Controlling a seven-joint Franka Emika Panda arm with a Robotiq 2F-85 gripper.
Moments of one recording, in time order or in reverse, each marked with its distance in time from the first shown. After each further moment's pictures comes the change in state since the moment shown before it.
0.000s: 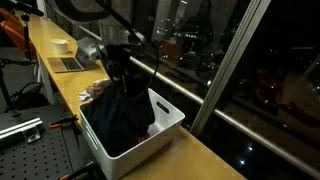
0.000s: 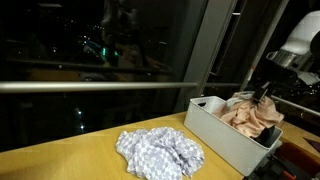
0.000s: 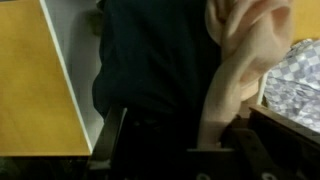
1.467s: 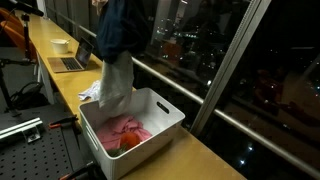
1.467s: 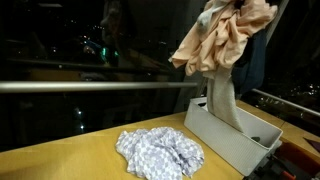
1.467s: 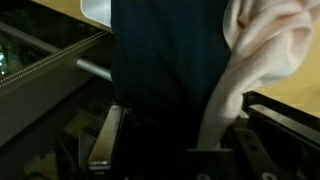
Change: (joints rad) arm 0.239 0.223 0.308 0.945 -0.288 -0.687 0.138
